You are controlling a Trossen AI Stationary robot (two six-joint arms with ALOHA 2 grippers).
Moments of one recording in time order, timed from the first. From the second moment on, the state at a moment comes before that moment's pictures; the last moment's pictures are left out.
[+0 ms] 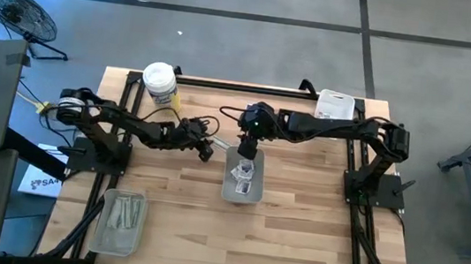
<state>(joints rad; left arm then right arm) 0.17 1.55 0.52 0.34 -0.33 -0.50 -0.20 1.74 1.29 -0.36 0.12 0.02</state>
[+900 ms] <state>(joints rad) 0.16 1.57 0.61 -0.14 -0.44 -0.47 -0.20 1.74 1.29 -0.37 0.12 0.02</state>
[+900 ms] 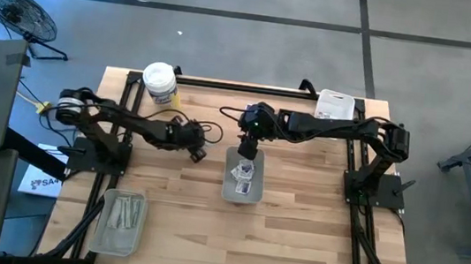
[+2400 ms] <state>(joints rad) -0.04 1.61 0.52 0.15 -0.64 -0.60 -0.20 1.74 1.28 -0.42 0.15 0.02</state>
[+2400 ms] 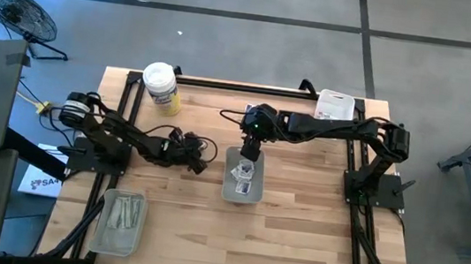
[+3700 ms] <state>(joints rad) -0.28 0.84 0.86 -0.82 -0.17 -0.23 -0.14 1.74 1.28 -0.55 0.27 0.05</state>
